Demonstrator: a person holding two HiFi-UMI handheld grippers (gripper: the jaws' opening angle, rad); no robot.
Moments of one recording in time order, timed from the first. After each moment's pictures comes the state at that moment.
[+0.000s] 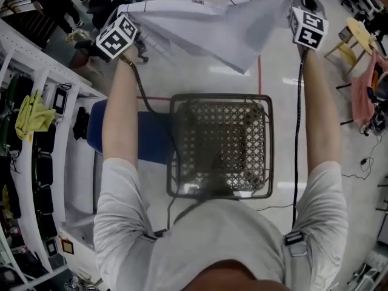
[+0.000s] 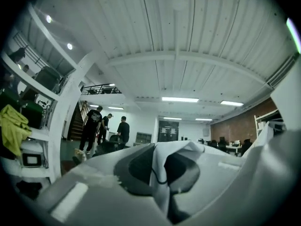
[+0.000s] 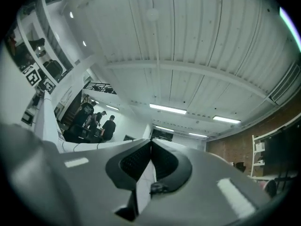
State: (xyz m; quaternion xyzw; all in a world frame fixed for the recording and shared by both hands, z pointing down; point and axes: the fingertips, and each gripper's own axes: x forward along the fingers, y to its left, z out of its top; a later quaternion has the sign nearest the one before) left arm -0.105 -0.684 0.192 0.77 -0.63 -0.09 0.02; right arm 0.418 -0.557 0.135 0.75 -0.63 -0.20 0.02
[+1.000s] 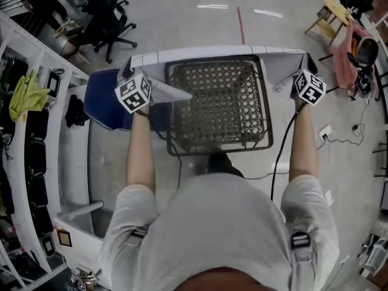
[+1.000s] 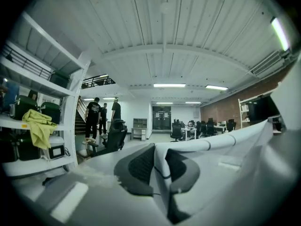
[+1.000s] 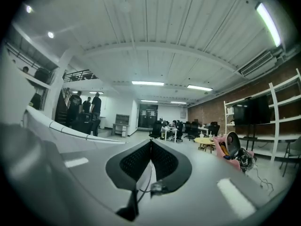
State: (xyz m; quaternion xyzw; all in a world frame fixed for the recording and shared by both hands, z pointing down) left arm -0.194 -0.367 0.393 0.79 -0.61 0.03 0.04; right arm 0.421 -0.190 0.376 0.83 -0.56 0.00 0.03
